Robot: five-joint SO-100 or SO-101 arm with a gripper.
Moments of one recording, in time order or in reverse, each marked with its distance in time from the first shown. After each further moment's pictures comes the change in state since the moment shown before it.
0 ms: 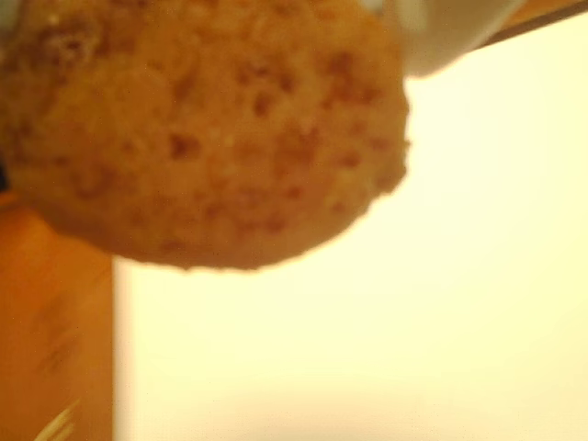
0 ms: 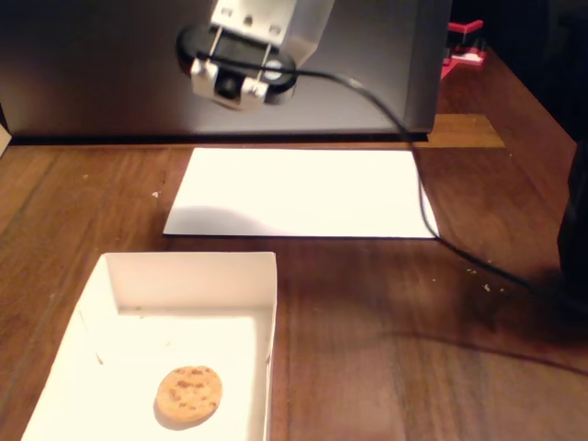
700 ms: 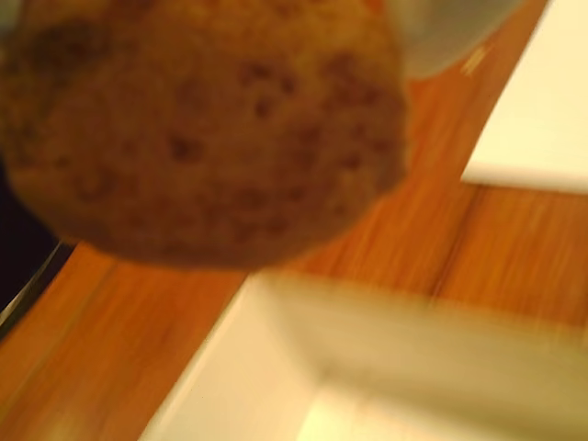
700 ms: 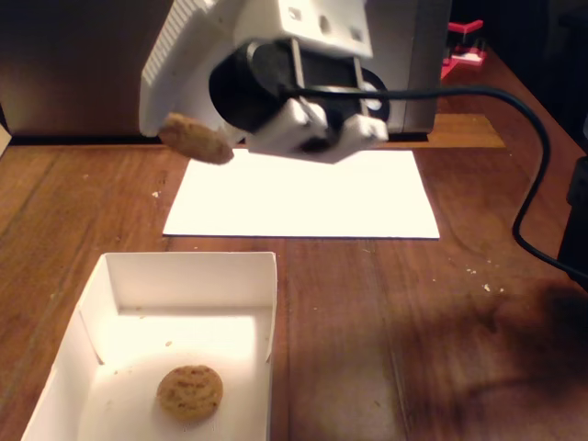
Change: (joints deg) arm -29.9 7.3 0.0 -0.1 -5.4
